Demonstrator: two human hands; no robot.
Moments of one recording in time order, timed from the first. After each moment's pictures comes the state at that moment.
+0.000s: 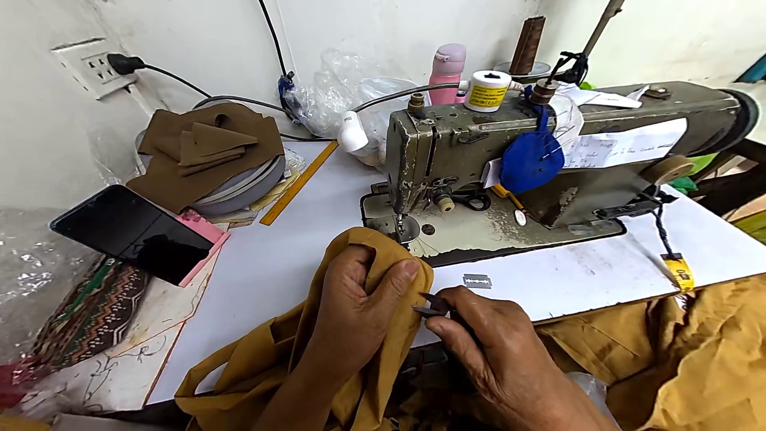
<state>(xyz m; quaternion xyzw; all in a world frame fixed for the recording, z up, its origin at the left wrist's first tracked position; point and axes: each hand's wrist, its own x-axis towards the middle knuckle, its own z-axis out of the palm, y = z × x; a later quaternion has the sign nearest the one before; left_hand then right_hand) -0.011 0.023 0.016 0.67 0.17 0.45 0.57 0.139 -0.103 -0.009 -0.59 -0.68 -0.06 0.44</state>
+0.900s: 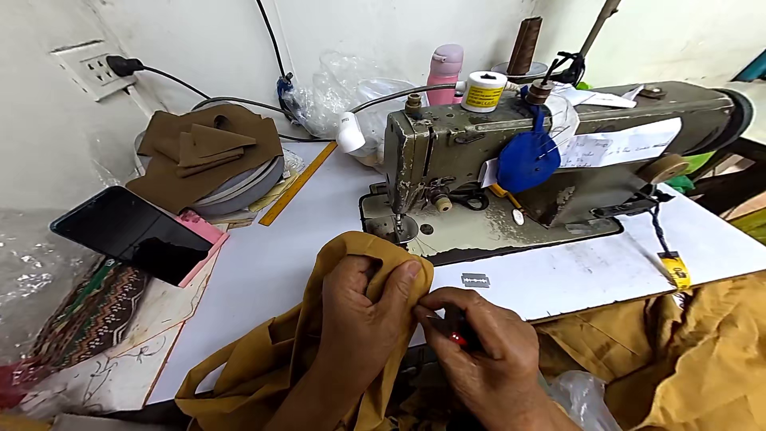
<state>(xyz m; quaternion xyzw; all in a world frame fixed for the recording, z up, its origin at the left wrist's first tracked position) -0.003 0.009 0.016 0.68 0.19 0.52 0.48 0.112 -0.091 -0.013 -0.54 -0.60 -0.10 0.58</state>
